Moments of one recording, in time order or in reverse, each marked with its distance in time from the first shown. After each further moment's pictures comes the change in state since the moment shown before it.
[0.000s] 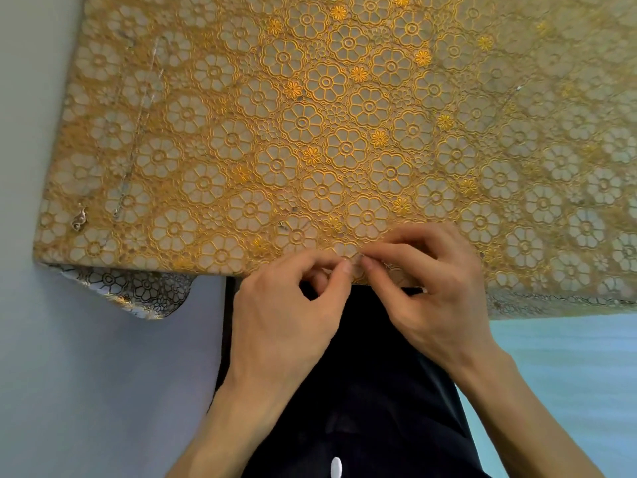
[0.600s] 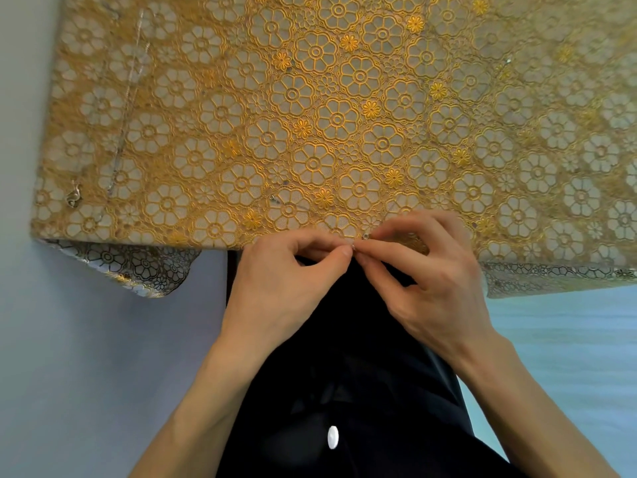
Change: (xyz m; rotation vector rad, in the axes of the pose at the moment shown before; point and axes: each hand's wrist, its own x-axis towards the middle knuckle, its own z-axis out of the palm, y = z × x) left_hand 0.006 -0.009 0.002 -0.207 -0.248 -0.134; right_hand -0.022 0.001 -0.008 -0.069 -0.014 -0.080
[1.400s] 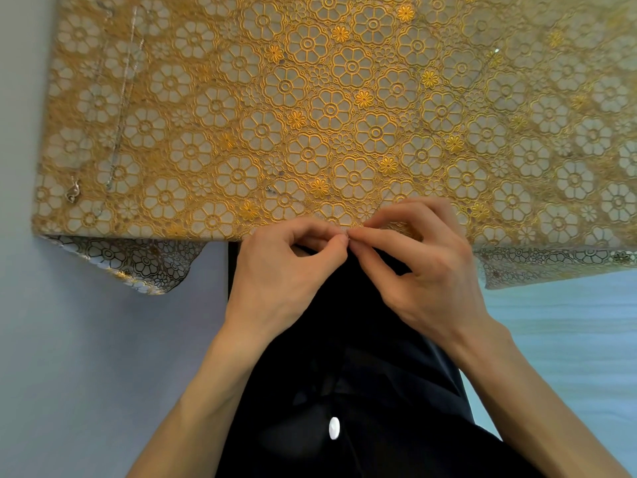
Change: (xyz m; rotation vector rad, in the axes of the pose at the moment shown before) left_hand -0.002 -0.007 0.006 -0.045 0.049 0.070; right_hand 0.000 -0.006 0.000 0.021 0.046 -0.023
